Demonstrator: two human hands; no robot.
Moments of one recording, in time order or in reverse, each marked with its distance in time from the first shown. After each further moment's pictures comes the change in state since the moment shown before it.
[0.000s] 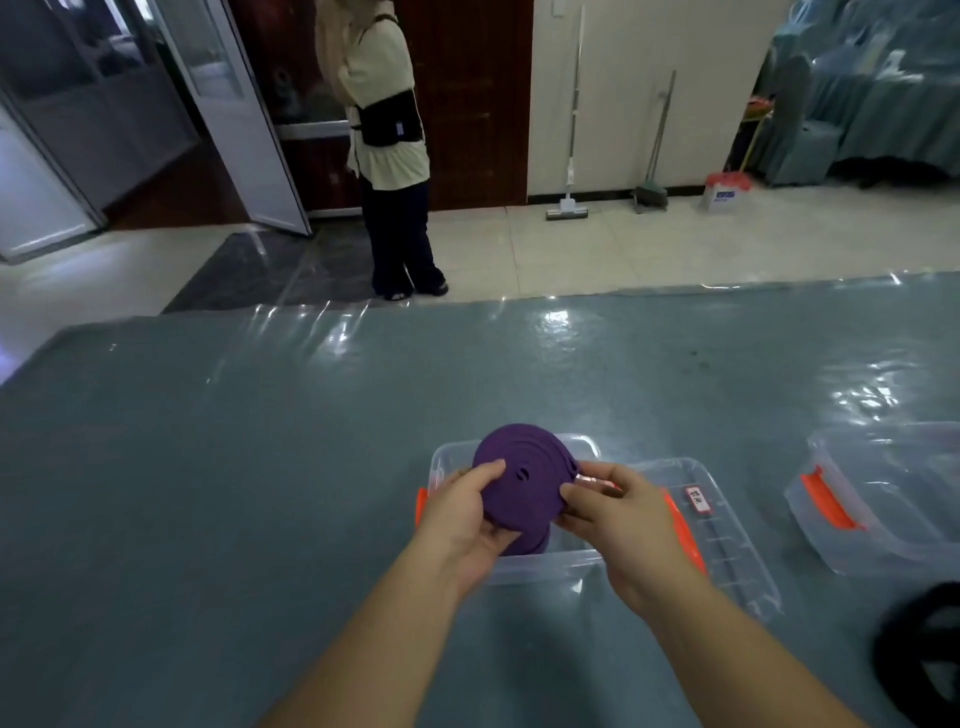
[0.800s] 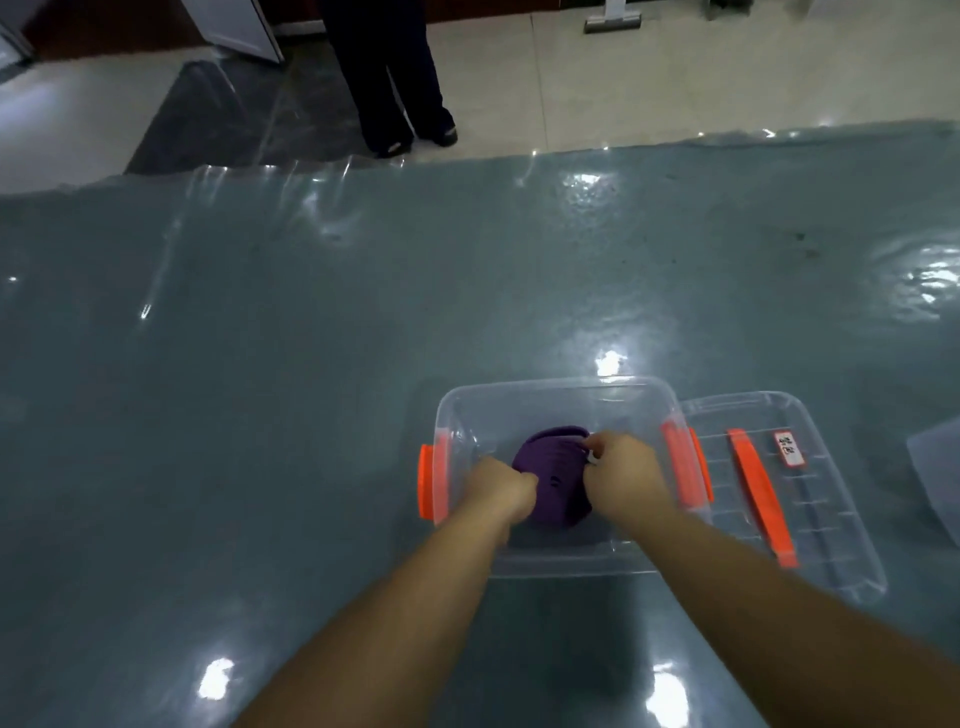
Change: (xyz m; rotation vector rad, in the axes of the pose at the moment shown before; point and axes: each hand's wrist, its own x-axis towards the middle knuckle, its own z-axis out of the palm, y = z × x) left_hand 0.205 -0.065 -0.050 1.149 0.282 -0.198; right_hand 0.185 0.129 0.010 -1.161 -0.059 0.074
